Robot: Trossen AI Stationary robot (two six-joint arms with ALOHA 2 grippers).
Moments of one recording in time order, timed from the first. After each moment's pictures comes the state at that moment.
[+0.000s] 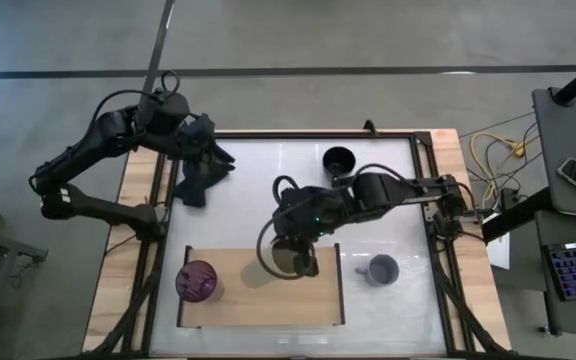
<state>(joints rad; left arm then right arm) 0.38 1.14 1.58 -1.04 0.36 -0.09 0.23 1.98 2.34 -1.04 -0.03 0.16</state>
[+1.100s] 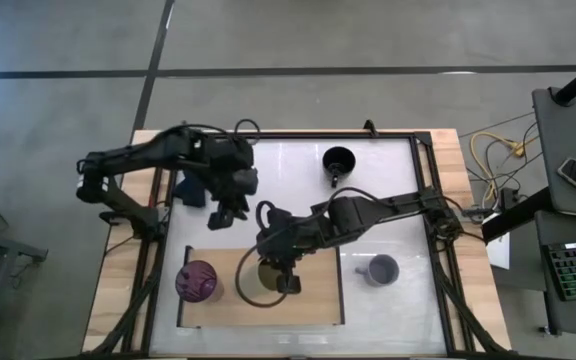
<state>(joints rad) 0.07 1.49 1.78 -1.37 0.34 0.03 0.28 2.11 2.35 -0.97 -0.01 0.18</state>
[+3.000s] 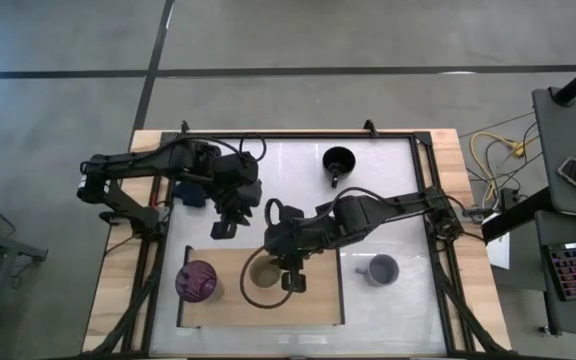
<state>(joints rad) 0.00 1.50 1.75 -1.34 0.23 0.04 0.30 2.08 2.36 -1.09 0.05 0.28</state>
